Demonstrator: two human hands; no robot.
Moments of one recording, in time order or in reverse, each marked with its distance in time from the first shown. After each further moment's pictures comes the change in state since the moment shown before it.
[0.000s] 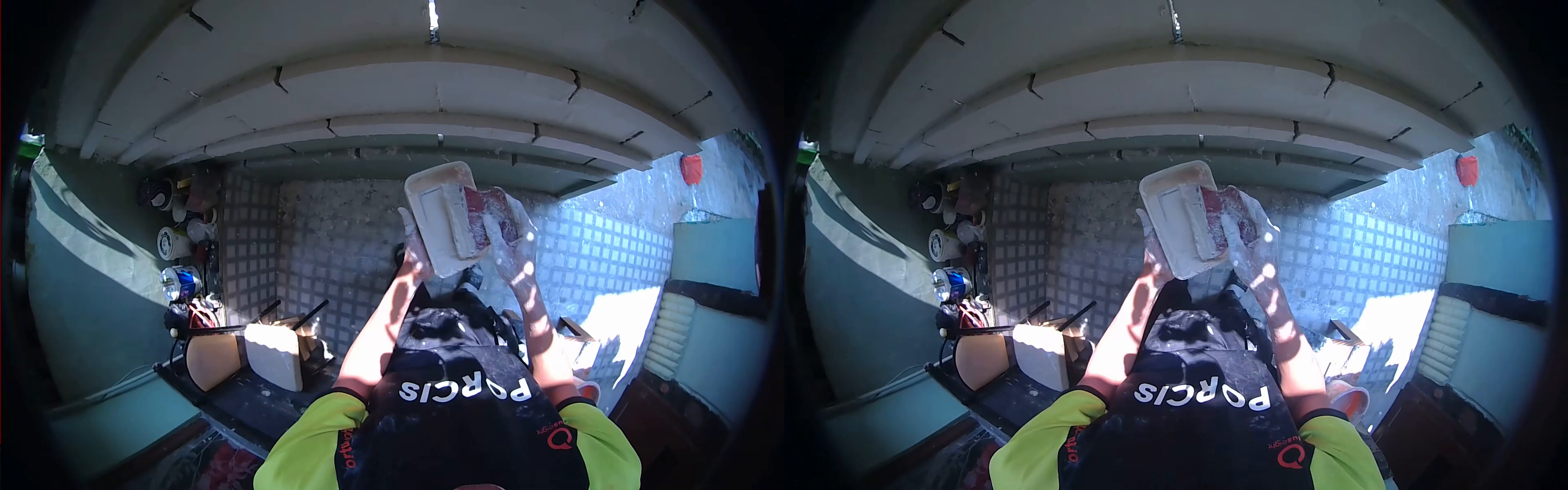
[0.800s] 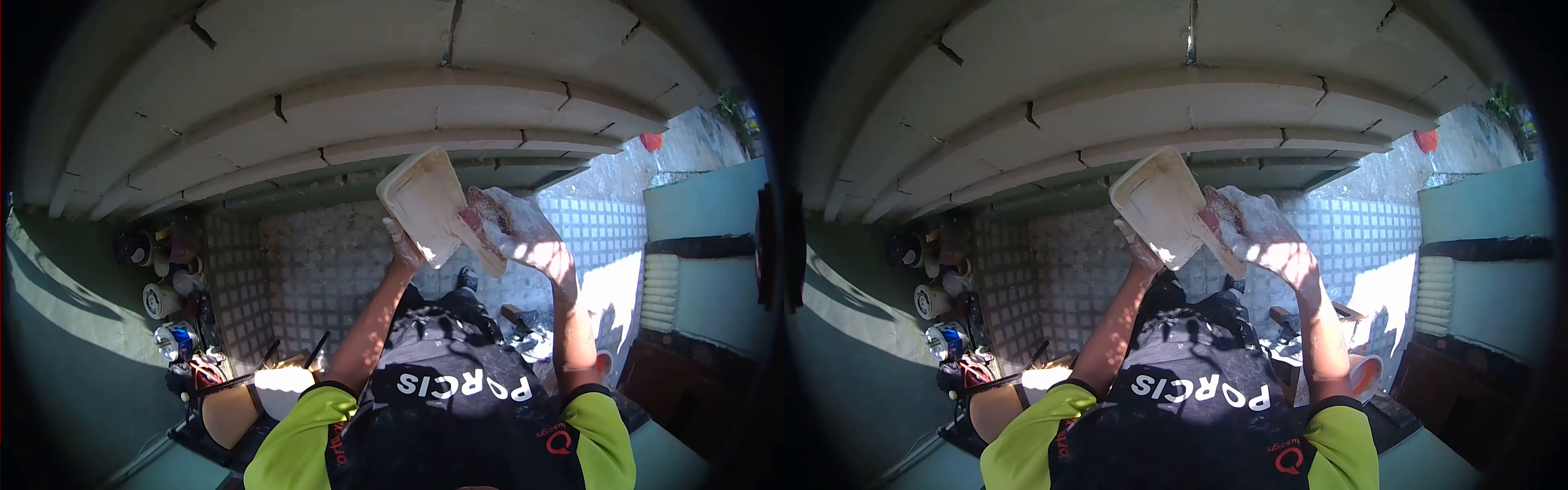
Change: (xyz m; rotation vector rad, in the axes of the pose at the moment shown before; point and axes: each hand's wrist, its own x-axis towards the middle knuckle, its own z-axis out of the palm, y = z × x) left_hand 0.021 0.107 -0.026 0.085 -0.067 0.197; right_hand 0.045 -0.139 0.056 -0.594 -0.373 -0.191
